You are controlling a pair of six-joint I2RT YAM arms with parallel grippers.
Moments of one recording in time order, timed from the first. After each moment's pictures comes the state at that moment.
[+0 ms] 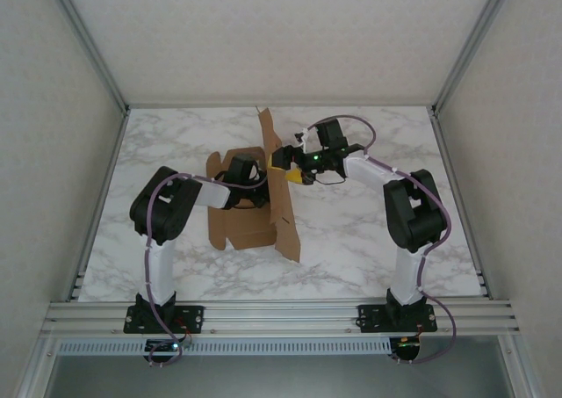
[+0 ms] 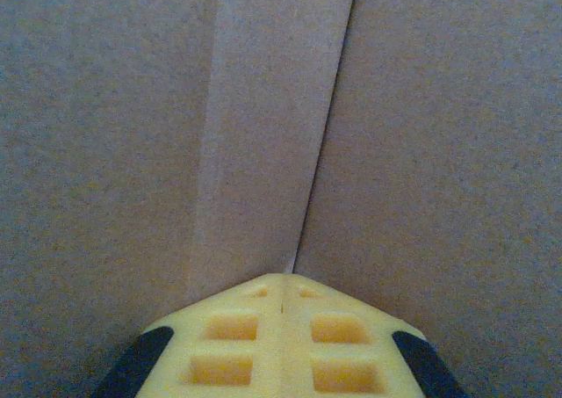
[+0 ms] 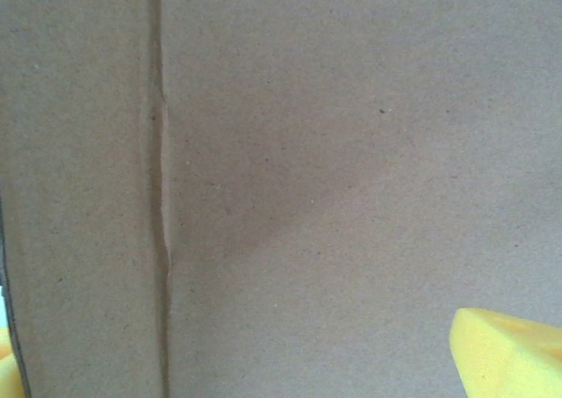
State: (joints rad) left arm -0.44 2.06 1.03 0.32 0.57 -1.15; right arm 0.46 1.93 1.35 -0.25 -0.86 0.63
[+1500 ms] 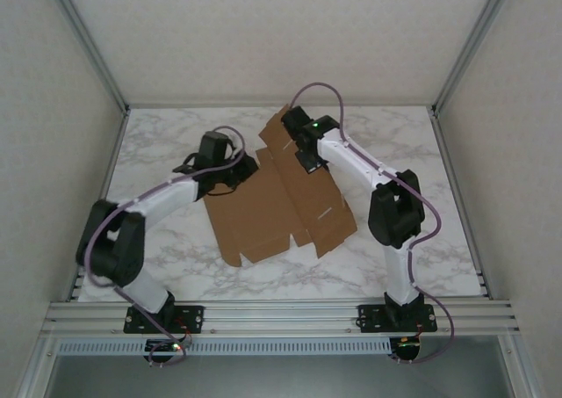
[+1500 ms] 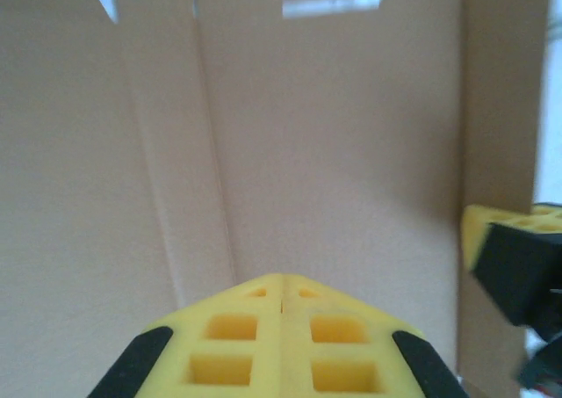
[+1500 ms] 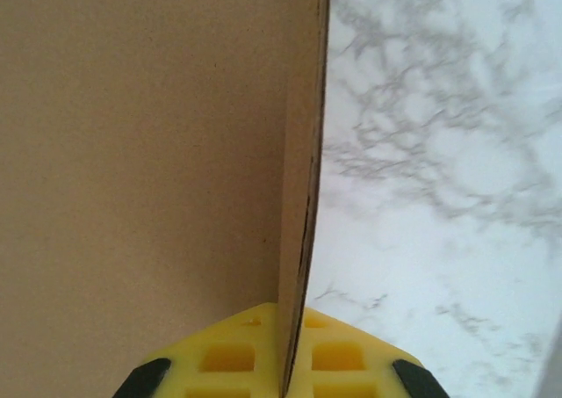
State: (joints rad) left arm -0.35 1.58 1.03 -0.11 0.34 -0.96; right arm 0.63 2.05 1.87 -1.10 0.50 0.01
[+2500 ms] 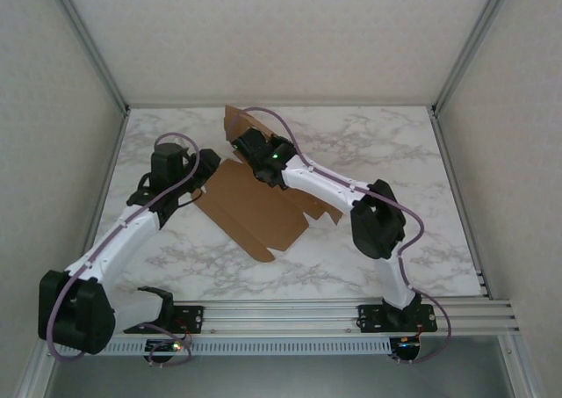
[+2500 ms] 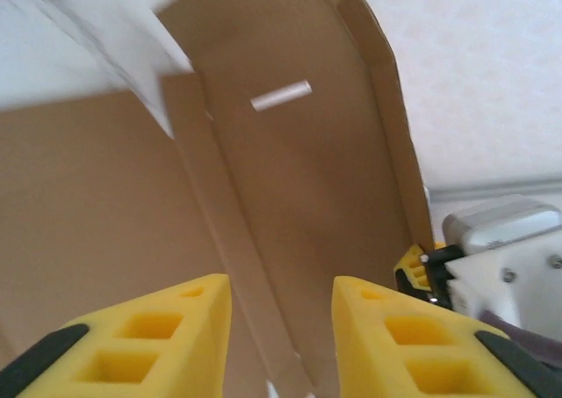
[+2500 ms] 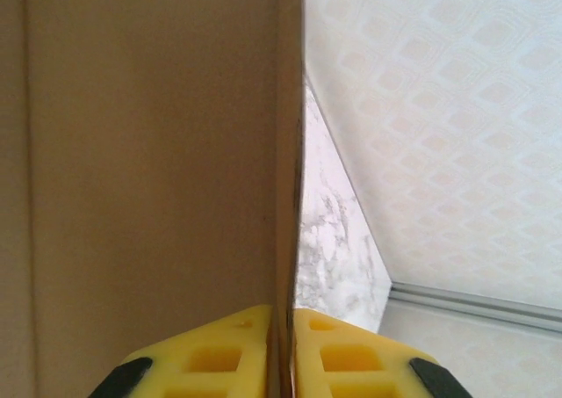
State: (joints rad) left arm -0.20 1.20 0.82 -0.09 0.23 -1.01; right arm 0.89 2.06 1.82 -0.67 0.85 -0.46
